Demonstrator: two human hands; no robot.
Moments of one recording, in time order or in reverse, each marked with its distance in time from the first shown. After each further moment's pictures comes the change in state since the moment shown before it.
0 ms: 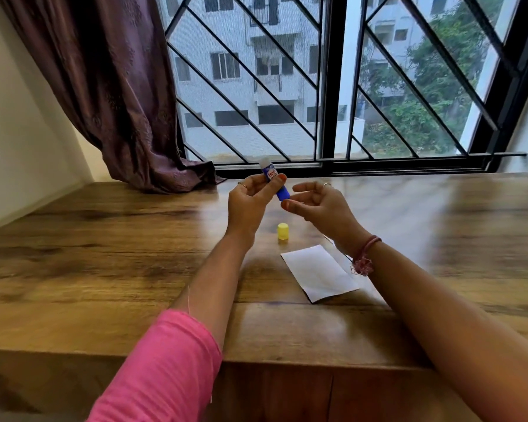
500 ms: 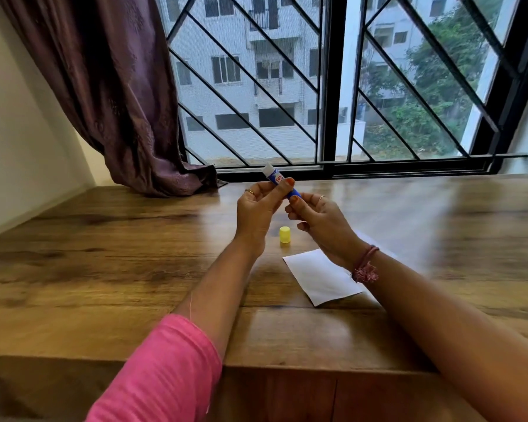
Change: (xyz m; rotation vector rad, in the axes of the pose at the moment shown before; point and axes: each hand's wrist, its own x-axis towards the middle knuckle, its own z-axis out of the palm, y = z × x) left_hand -0.011 0.002 0.011 -0.140 -0.031 -0.087; right_hand -0.010 0.005 0.010 0.224 -0.046 0.084
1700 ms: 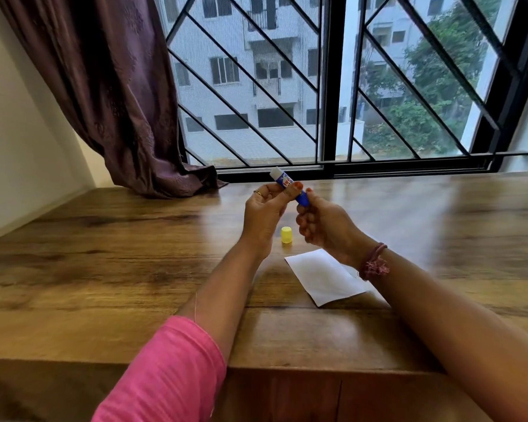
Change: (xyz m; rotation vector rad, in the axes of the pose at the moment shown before) left_hand -0.002 -0.003 0.005 -0.071 -0.069 -0.046; right_hand -0.003 -0.010 -0.006 0.142 -0.103 0.258
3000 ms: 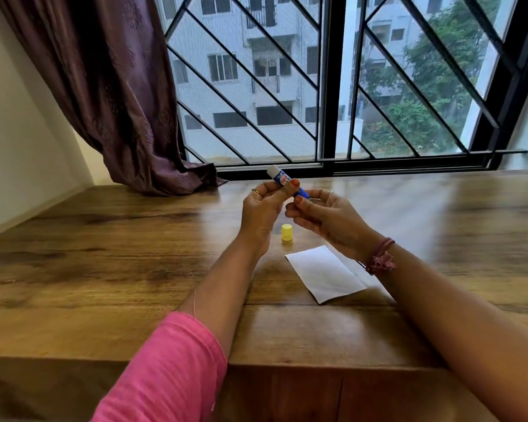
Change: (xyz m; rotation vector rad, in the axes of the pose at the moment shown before) left_hand 0.002 0.002 -0.004 -0.010 -0.009 -0.026; right_hand -0.001 -0.002 -0.007 0.148 -0.040 -0.149
